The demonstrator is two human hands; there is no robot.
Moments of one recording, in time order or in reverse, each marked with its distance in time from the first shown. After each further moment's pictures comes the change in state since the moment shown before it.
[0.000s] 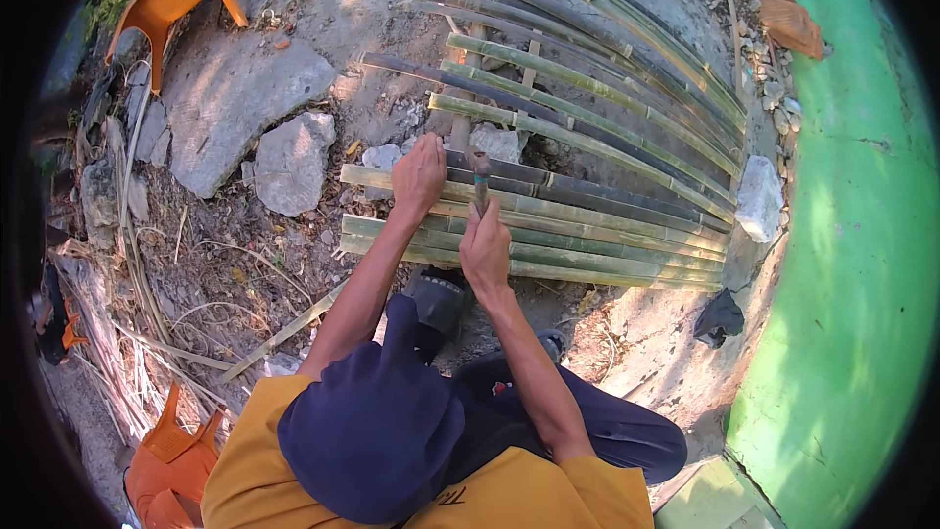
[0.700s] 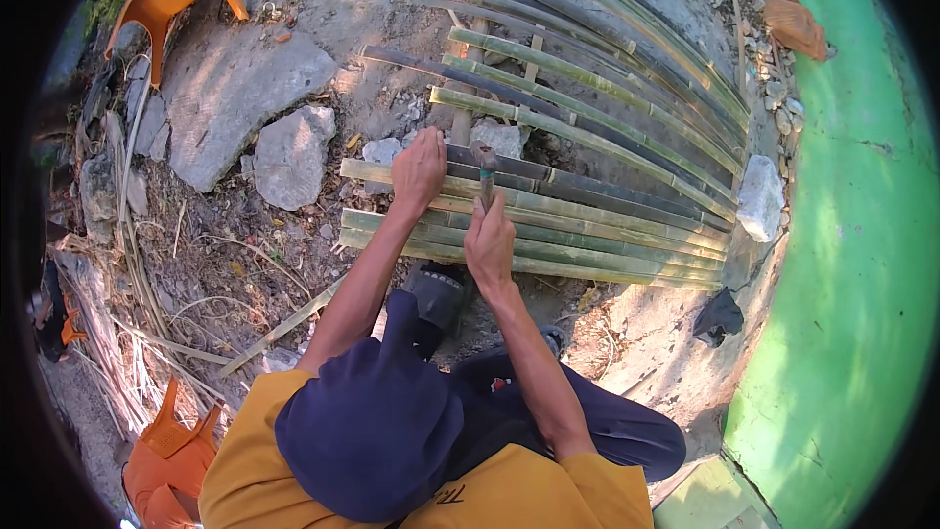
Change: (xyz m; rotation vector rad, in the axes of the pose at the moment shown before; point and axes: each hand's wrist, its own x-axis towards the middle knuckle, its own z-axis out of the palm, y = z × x) left_hand 0.001 0.004 -0.002 -0.045 -0.029 -0.014; right_hand 0.001 0.011 -0.001 -0.019 0.024 0.031
